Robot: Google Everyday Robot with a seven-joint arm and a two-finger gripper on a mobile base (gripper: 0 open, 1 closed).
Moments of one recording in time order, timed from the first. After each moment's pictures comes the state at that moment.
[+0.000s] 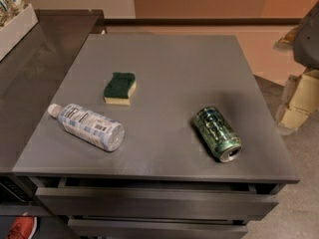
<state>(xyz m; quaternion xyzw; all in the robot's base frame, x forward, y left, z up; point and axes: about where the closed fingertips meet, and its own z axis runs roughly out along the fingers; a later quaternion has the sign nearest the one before) 0.438 -0.217 0.976 -0.60 0.78 -0.03 0.16</state>
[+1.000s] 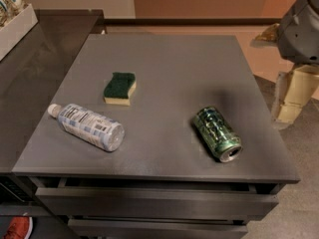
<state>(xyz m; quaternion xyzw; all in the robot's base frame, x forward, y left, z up) 0.451 -0.196 0.974 -0.69 0.71 -0.01 0.16</state>
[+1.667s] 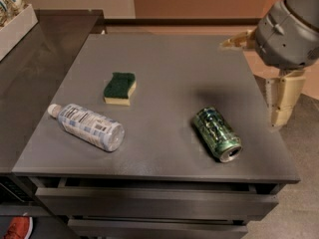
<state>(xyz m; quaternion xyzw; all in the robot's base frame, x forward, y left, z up) 0.448 -0.159 0.966 -0.81 0.56 0.01 0.17</state>
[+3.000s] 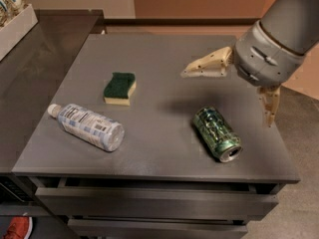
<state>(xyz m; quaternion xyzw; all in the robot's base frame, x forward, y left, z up) 0.440 -0.127 0.938 -0.96 0.22 -0.01 0.19</state>
